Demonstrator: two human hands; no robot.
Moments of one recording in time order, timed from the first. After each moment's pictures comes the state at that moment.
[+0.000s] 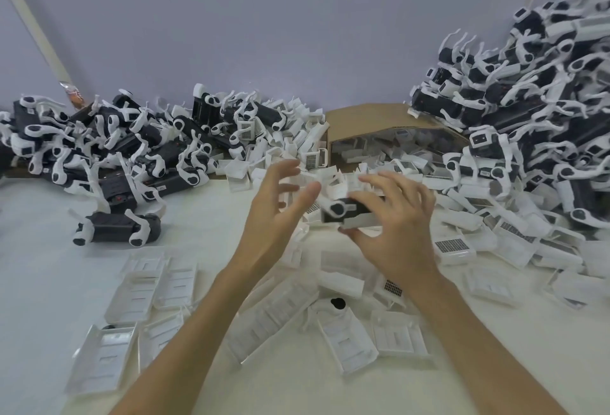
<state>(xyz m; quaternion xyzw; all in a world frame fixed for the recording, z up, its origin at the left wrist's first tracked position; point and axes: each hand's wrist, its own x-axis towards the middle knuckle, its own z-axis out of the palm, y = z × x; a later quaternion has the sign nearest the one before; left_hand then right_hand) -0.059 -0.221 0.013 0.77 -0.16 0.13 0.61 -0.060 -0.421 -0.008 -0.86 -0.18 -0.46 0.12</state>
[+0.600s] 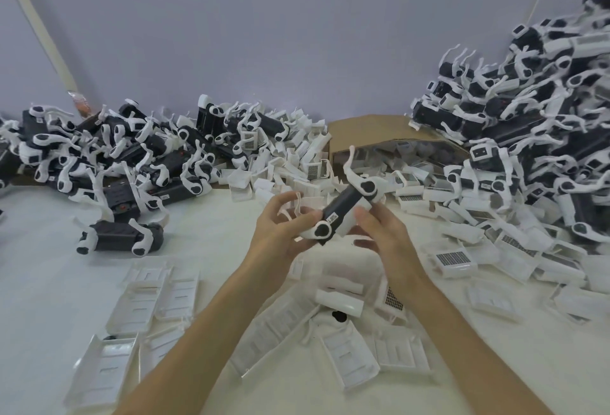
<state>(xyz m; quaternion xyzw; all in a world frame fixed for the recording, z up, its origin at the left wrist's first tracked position) -0.055 -0.227 0.007 0.51 -0.04 -0.06 0.86 -0.065 -0.407 -0.002 -0.72 -0.07 -0.10 0.68</state>
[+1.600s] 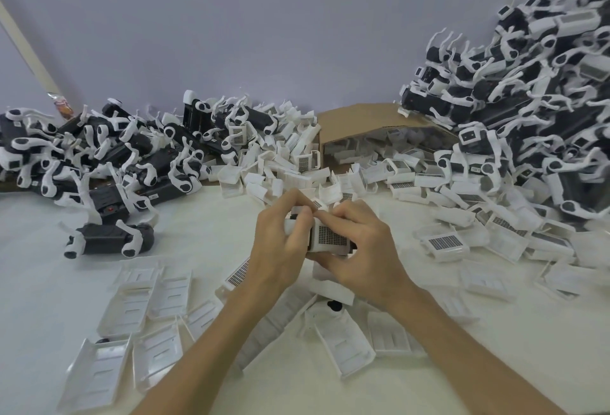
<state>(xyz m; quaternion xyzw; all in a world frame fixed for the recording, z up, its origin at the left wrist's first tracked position) -0.066 -0.241 -0.003 0.75 -0.21 0.22 0.59 -0.076 -0.390 -0.016 -0.83 -0.29 -0.35 0.33</state>
